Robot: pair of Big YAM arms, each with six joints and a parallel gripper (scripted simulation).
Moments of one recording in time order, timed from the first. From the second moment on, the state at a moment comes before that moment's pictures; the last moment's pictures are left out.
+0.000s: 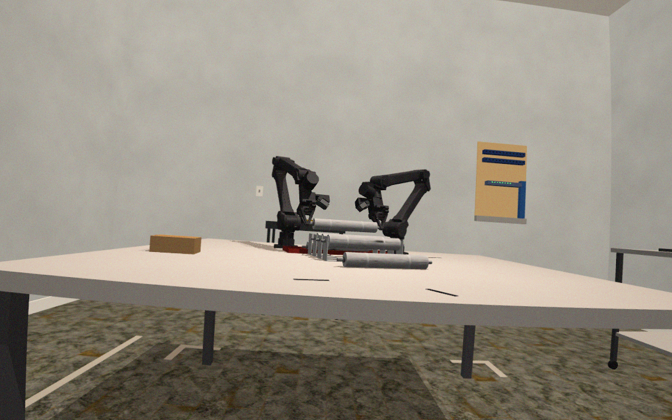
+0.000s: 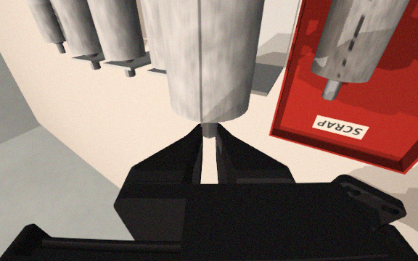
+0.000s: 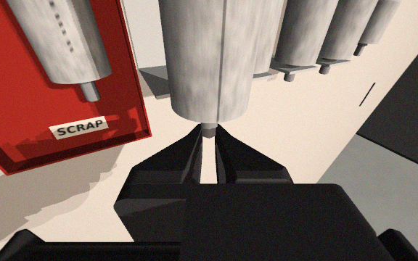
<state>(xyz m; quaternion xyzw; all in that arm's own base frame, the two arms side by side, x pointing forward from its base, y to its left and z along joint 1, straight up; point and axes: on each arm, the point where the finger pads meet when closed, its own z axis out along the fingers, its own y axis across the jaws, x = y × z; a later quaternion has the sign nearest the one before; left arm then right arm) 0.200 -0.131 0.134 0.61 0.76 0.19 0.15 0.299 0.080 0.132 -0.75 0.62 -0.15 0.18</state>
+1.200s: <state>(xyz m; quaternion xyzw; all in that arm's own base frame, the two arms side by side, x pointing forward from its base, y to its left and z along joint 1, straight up) 0.200 -0.132 0.119 0.61 0.77 0.14 0.11 0.301 0.079 0.120 -0.75 0.63 -0.12 0.14</state>
